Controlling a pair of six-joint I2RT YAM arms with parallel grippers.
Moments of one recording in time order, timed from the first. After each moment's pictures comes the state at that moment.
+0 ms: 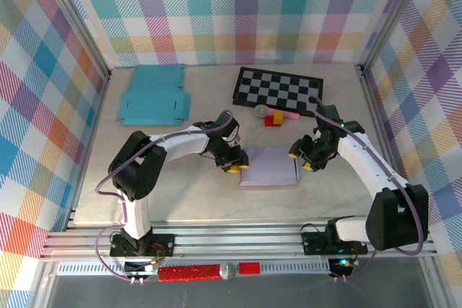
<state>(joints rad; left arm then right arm) -0.70 1.90 1.22 -0.54 0.51 -0.83 0.19 1.31 0.98 -0.98 -0.35 0.75</state>
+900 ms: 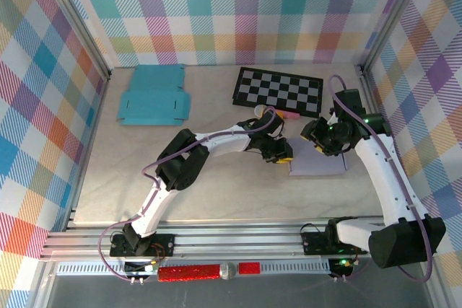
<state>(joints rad) -0.88 2.30 1.74 -0.37 0.53 -1.00 0.14 1.19 1.22 -1.14 -0.27 0.74</state>
